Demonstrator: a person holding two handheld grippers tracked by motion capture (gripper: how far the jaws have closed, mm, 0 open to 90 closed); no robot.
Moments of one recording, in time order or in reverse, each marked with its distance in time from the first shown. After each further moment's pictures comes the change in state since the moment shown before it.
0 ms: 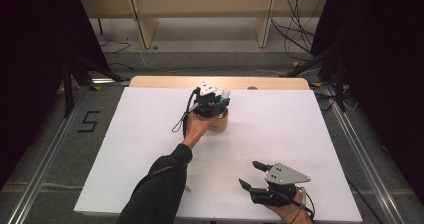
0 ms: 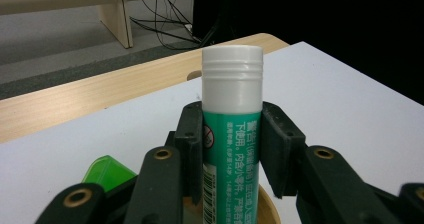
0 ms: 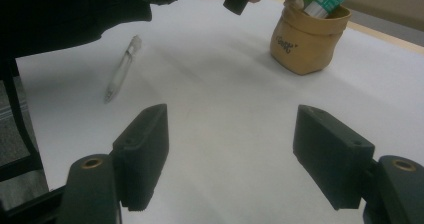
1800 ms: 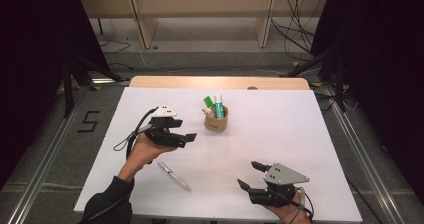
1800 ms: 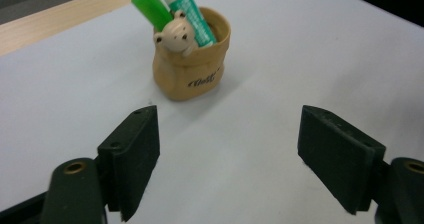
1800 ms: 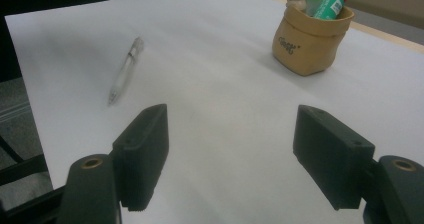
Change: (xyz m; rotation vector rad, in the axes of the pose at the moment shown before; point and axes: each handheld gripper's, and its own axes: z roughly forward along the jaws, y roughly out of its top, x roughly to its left) left arm 0.026 -0.030 -0.157 0.255 -0.145 0.083; right arm 0.004 0.003 0.000 0.002 -0.002 0.007
